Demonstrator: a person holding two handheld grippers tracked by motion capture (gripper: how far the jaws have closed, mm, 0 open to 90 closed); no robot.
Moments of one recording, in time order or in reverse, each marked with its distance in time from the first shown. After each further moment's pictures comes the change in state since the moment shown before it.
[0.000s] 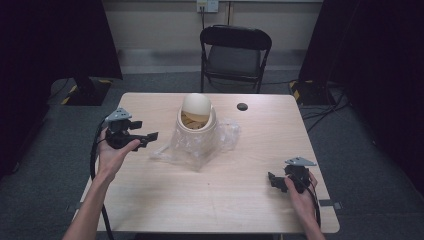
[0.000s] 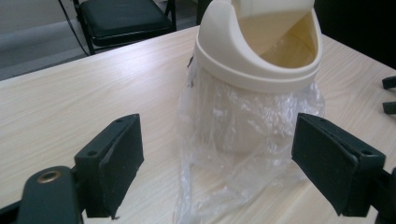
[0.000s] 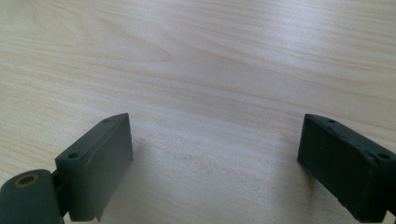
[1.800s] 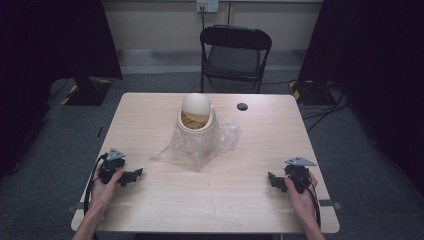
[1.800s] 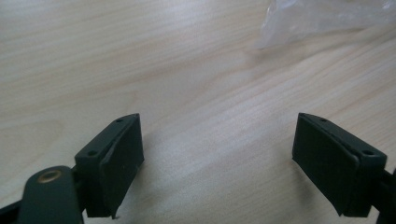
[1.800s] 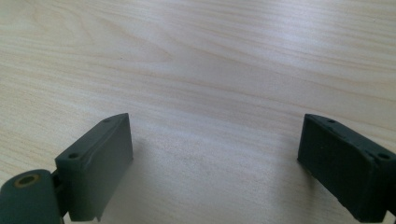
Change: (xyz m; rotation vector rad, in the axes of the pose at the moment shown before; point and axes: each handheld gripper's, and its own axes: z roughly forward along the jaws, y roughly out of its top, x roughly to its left) left arm 0.020 -0.137 0.016 0.231 0.221 -0.088; right arm 0.000 0.000 0.000 0.000 0.000 0.000
